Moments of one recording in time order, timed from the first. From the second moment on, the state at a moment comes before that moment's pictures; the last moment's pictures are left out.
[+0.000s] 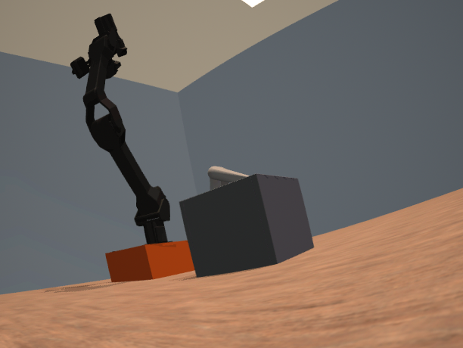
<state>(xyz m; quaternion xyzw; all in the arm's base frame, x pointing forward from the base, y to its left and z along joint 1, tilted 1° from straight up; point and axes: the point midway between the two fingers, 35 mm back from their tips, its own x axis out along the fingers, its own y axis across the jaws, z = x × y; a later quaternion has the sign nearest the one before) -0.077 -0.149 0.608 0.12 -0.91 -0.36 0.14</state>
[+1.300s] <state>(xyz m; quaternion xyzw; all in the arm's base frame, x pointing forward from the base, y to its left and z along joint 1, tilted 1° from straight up) -0.115 0.151 0.443 -0.32 -0.93 -0.03 -0.16</state>
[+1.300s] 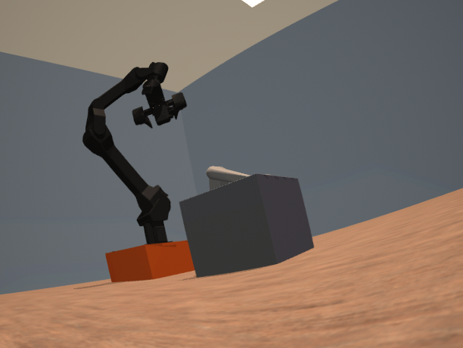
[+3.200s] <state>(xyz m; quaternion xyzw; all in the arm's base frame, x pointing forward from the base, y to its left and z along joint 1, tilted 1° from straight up) 0.111 0.191 0.141 -0.40 -0.63 0.37 -0.55</state>
